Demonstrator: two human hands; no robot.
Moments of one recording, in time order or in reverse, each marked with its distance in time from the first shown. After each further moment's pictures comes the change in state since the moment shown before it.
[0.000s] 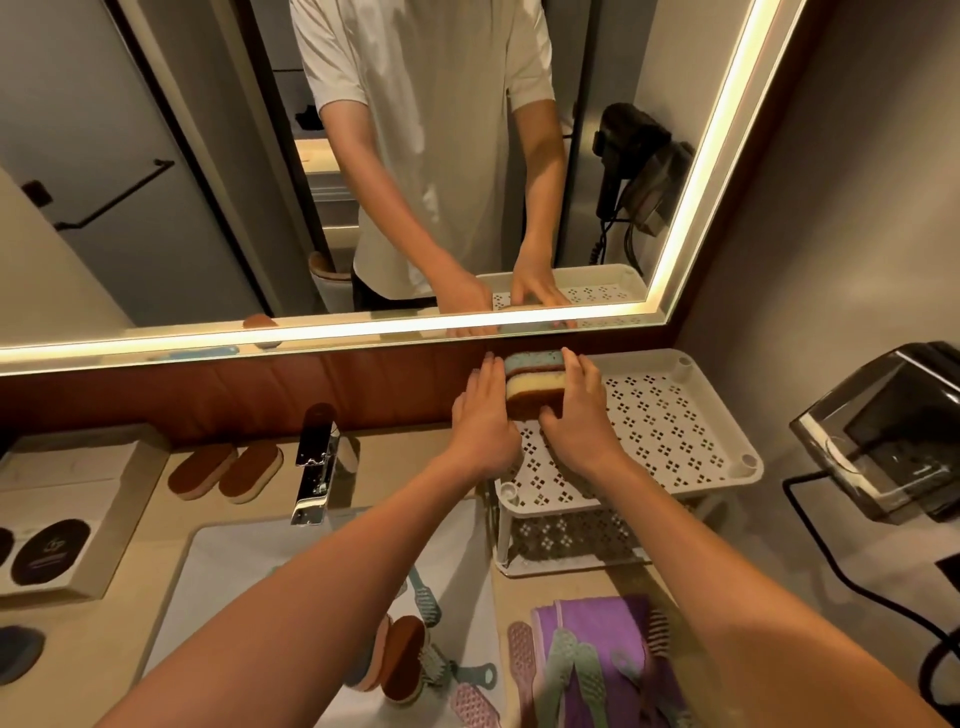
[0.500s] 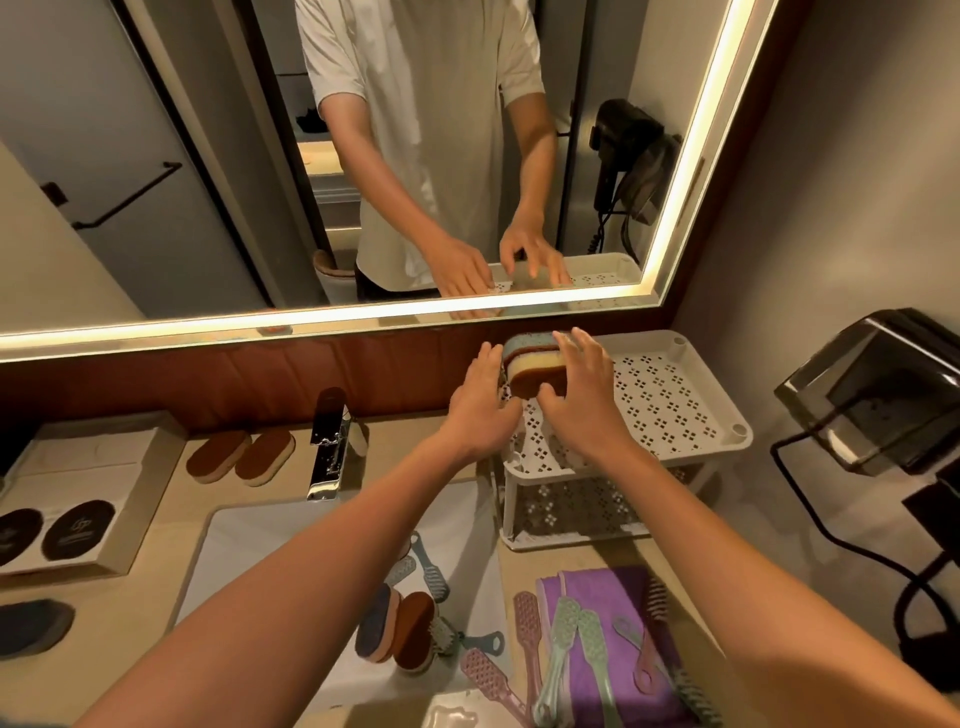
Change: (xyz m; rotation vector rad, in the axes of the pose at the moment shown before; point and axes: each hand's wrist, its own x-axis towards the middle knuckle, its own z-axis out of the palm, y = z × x) left_hand -0.030 0.000 -0.025 -0.171 -0.062 0.039; right_hand -0.033 -0.023 -0.019 -0.081 0.061 -0.115
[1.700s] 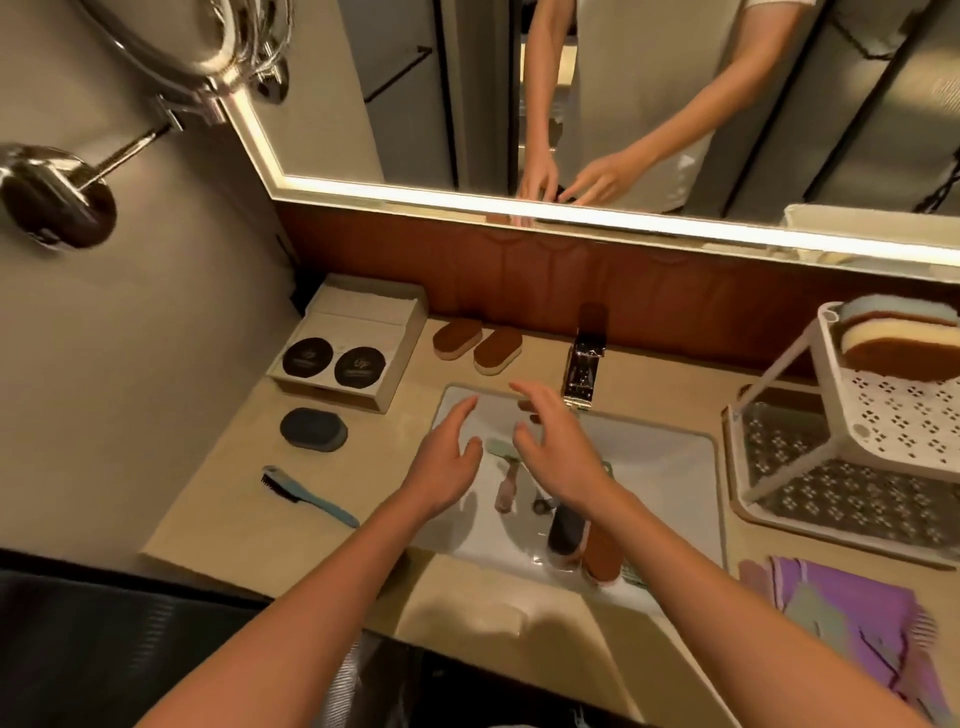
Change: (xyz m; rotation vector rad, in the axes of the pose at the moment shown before) left_hand -0.270 -0.249 -0.163 -0.132 0.274 -0.395; right_hand -0.143 -0.220 0.240 0.304 -0.556 -0.266
